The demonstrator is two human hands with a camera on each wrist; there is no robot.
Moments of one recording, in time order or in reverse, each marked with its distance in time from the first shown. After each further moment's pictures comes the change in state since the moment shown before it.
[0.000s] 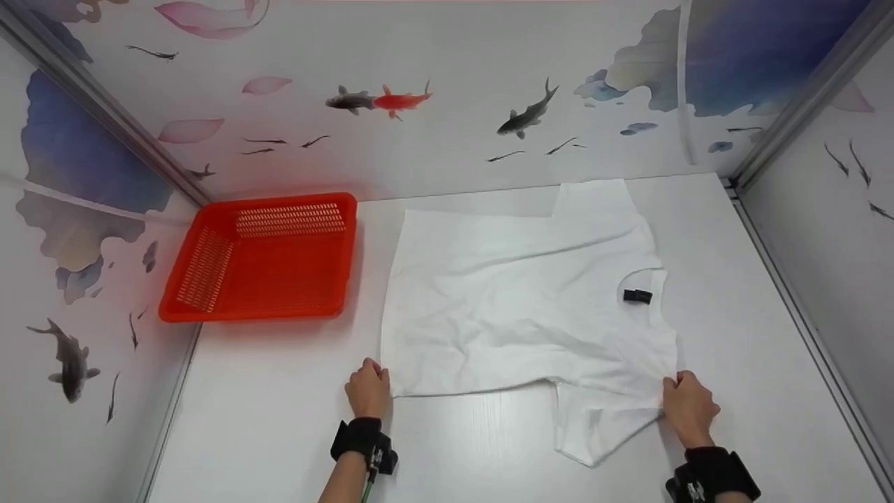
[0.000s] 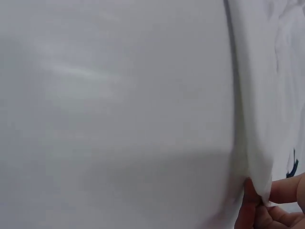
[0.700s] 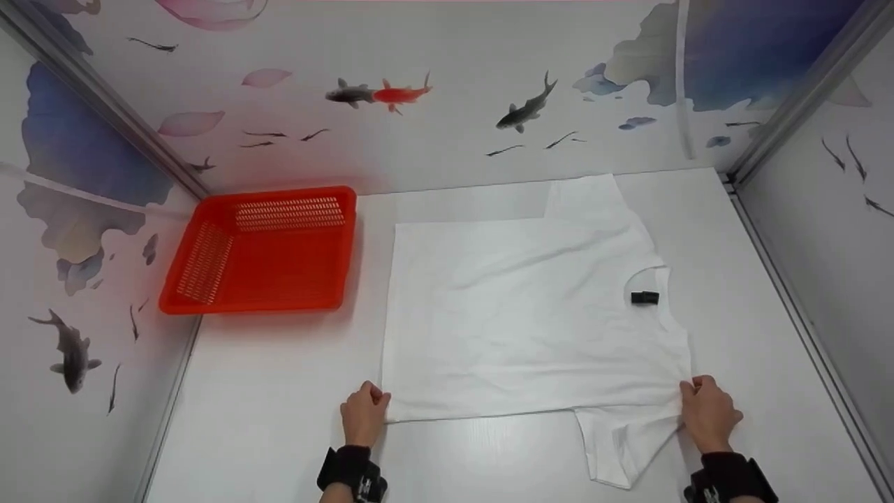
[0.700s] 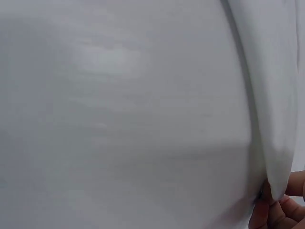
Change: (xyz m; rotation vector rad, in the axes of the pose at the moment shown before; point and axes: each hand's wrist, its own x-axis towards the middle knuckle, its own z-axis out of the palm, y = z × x) left_hand -0.043 -0.025 -0.014 -0.070 -0.115 0.062; right_hand -0.008 0.032 -0.013 -0.052 0.053 0.010
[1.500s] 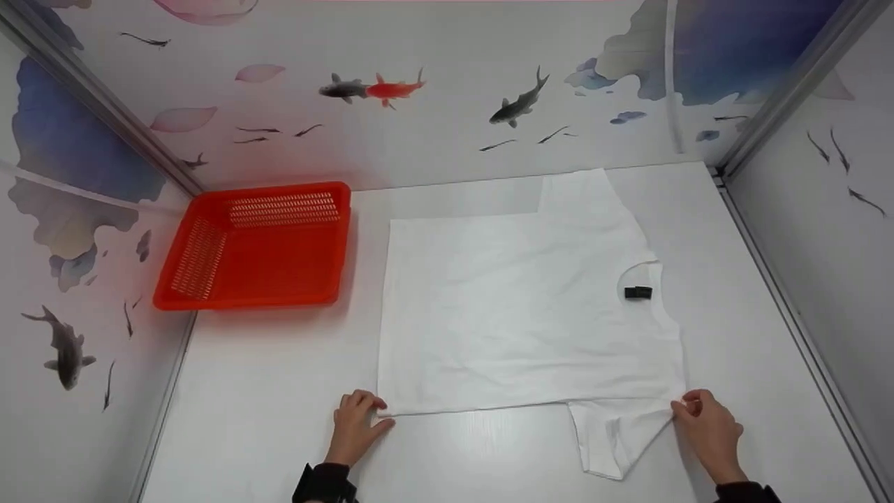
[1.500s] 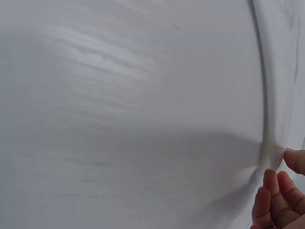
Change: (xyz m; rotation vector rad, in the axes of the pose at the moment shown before) left_hand -0.023 -0.025 -0.011 -0.032 -0.202 0.226; right_hand -0.032 0.018 -0.012 0.023 -0.076 -0.008
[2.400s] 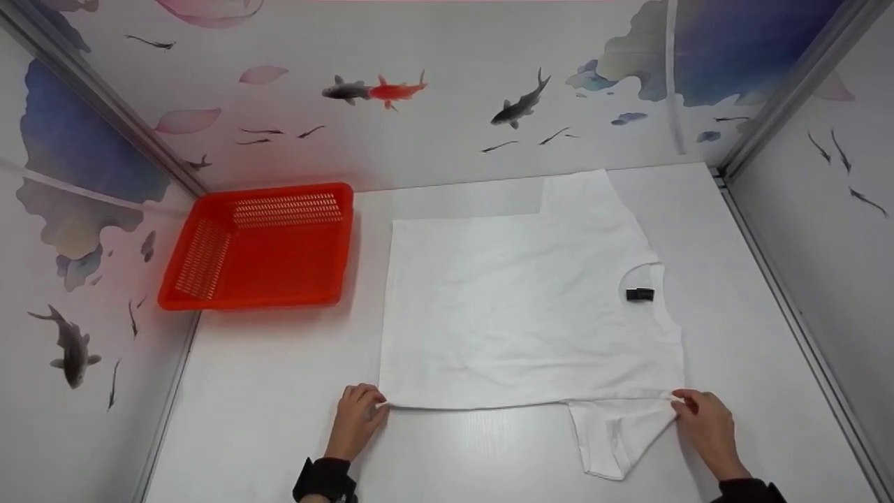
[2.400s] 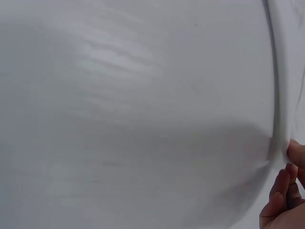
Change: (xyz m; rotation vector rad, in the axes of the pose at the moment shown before) left_hand 0.007 -0.007 -0.001 0.090 0.212 0.298; right_hand 0.001 0.003 0.002 -0.009 0.040 -0.199
